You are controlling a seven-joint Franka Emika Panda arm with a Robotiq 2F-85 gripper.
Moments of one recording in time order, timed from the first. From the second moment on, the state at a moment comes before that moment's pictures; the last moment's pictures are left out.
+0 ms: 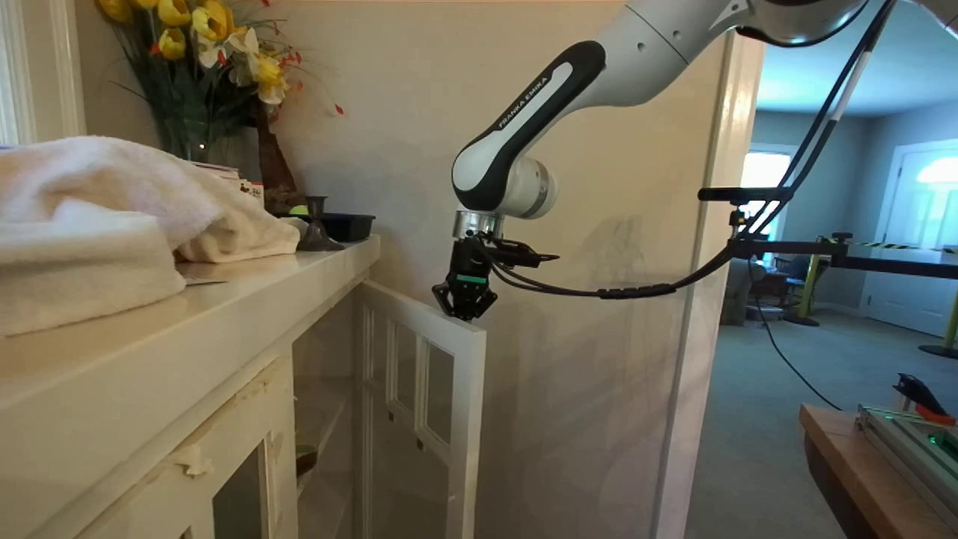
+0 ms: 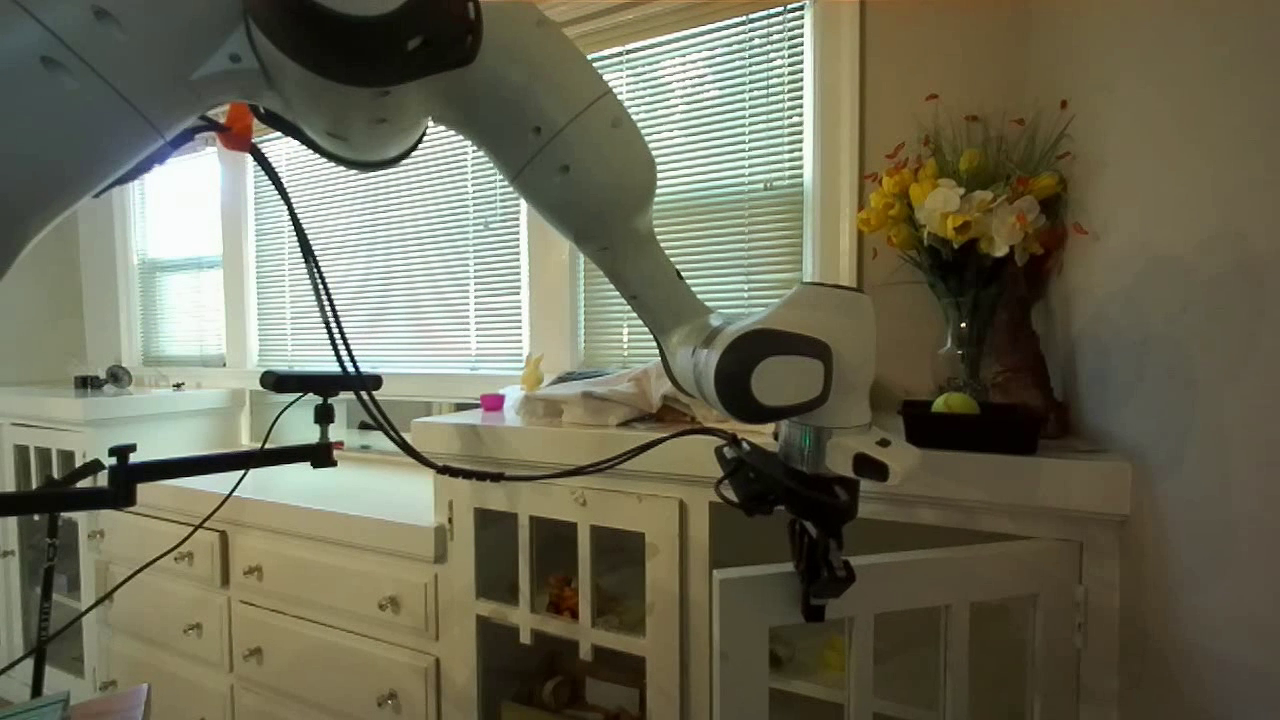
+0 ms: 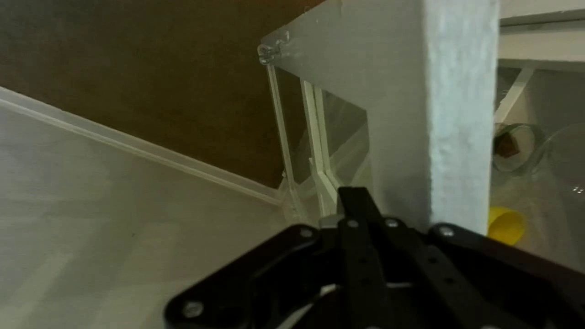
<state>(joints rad) -0.16 0.73 -0.07 -1.63 0.24 2.44 0.24</state>
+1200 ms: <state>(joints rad) -0.36 0.73 0.29 -1.71 0.28 2.70 -0.54</state>
